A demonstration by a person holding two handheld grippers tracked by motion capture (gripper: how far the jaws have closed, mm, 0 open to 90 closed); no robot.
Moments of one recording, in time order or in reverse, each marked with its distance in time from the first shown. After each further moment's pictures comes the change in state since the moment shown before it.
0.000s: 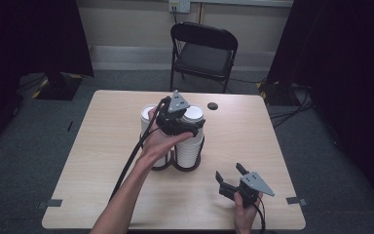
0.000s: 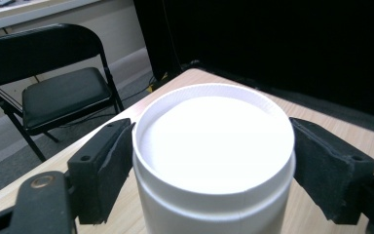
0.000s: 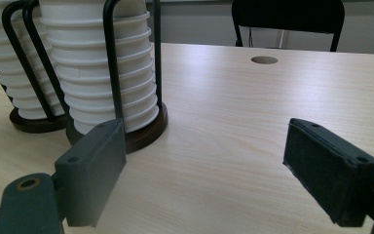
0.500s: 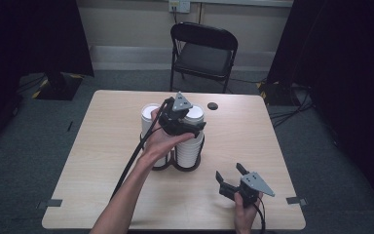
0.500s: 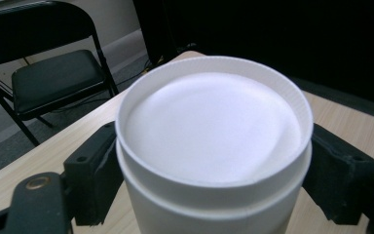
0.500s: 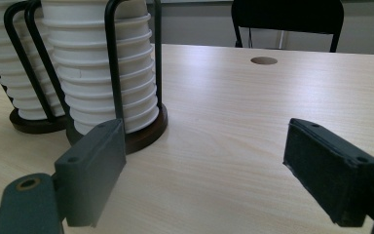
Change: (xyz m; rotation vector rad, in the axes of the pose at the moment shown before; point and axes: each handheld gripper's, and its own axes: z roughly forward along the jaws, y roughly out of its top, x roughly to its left) left arm 0.001 -0.003 0.010 0.076 -0.019 0.000; right arm 0.000 0.000 0.000 -0.004 -0.002 0.003
